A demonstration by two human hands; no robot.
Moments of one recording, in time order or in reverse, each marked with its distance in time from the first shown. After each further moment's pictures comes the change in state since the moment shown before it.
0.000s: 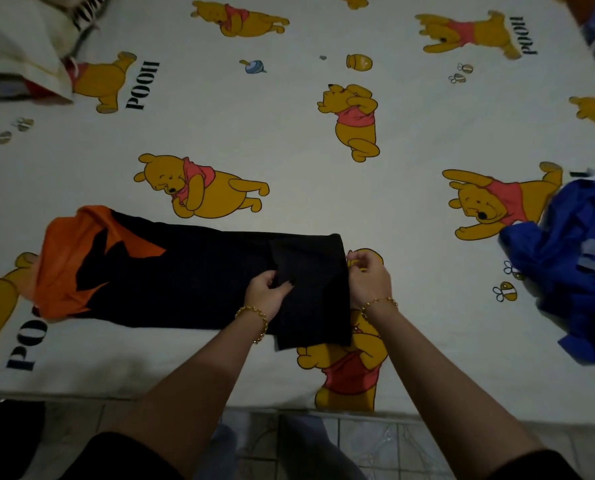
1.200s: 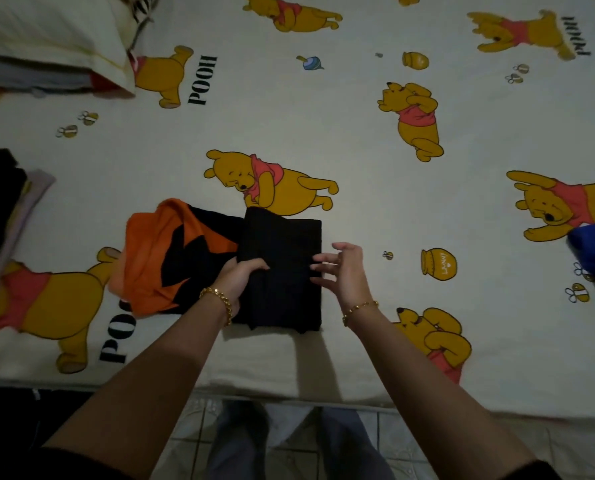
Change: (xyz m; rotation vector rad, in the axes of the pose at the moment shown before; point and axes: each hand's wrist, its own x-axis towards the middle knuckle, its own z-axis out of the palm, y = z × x) left_hand 0.005 0.019 -0.185 -0.285 -0.025 -0.234; right_hand -0.084 -0.095 0.140 0.589 -0.209 0.176
